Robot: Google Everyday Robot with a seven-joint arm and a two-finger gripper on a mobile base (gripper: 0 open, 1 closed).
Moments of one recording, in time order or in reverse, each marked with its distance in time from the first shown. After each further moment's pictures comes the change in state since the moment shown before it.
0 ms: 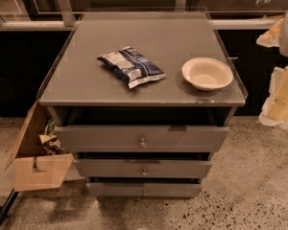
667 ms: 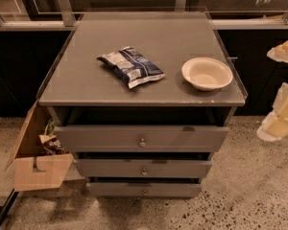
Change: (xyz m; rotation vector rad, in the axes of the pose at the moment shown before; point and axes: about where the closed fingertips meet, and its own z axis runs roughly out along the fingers) arm 0.009 0.020 0.006 0.018 -0.109 0.114
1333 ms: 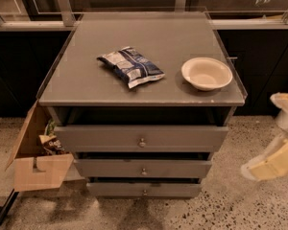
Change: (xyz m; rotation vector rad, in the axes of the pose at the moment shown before) arm 0.031 0.050 0.041 0.031 -0.262 0.242
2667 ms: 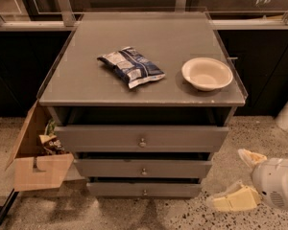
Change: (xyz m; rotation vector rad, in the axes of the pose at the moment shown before) arm 0.087 0.045 0.126 -0.101 -0.174 0.272
